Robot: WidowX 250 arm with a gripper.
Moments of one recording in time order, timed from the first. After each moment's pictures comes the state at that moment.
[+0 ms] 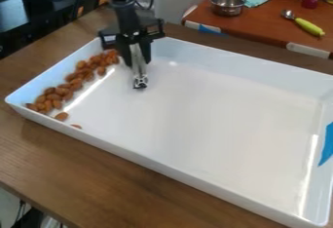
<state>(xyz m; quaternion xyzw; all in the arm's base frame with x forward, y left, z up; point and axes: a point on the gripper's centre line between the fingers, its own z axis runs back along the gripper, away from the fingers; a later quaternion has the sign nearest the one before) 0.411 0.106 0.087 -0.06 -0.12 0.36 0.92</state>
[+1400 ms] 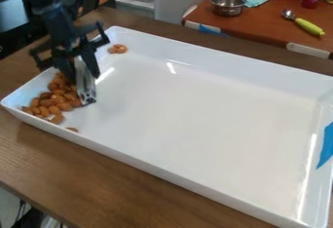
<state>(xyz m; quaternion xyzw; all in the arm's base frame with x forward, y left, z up) 0.310 0.125 0.105 -0.13 -0.07 0.43 0.89</state>
